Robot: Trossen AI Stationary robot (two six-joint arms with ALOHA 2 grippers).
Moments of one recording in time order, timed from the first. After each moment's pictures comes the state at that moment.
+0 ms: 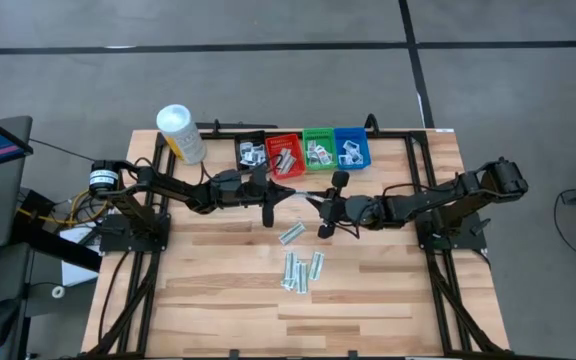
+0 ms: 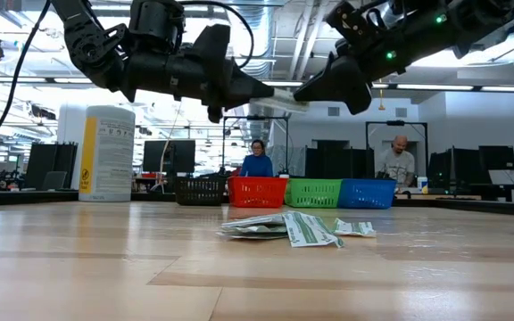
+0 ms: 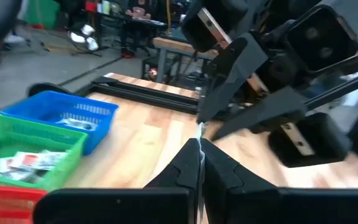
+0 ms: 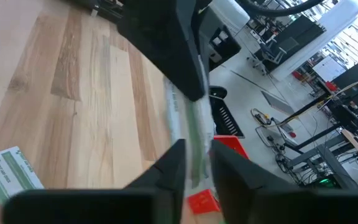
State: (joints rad) left arm 0.12 1.64 0.62 0.96 0.02 -0.13; right arm 0.12 1.44 0.66 0.45 0.60 -0.45
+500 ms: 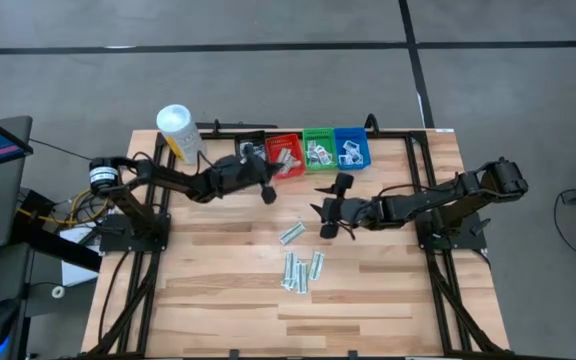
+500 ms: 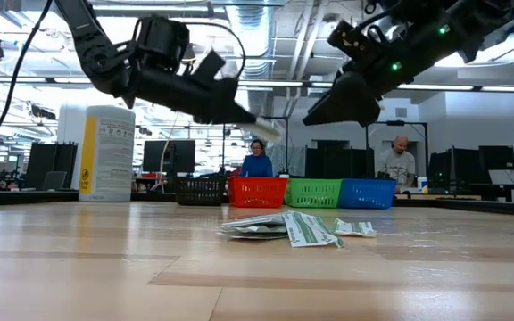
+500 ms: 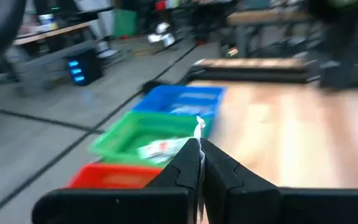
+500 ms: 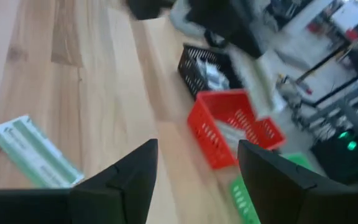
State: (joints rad) left arm 0.26 1.64 0.62 0.88 -0.17 0.16; right arm 0.11 1.44 0.66 0.28 0.63 -0.25
